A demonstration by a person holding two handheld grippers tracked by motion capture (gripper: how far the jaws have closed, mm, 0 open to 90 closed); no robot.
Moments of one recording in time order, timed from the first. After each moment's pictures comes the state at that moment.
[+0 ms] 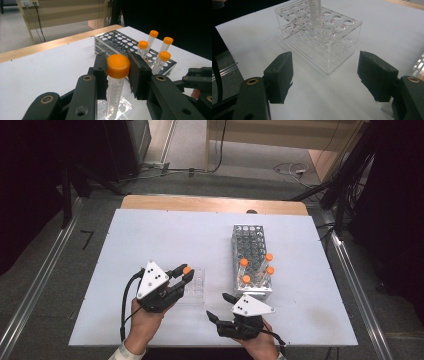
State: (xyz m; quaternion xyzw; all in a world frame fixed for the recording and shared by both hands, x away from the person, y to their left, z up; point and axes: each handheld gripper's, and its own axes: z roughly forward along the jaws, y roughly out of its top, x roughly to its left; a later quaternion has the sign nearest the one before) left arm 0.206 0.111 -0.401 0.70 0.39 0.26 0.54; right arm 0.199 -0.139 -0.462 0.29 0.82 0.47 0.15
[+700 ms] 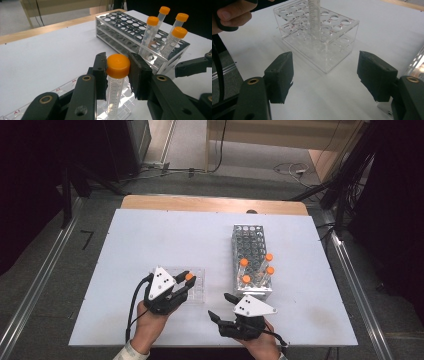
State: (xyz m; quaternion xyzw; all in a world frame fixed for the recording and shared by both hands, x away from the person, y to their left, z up) left arm 0.213 0.105 -0.433 0.72 0.40 0.25 0.51; right arm 0.199 -0.143 -0.461 0.29 0.82 0.47 0.15
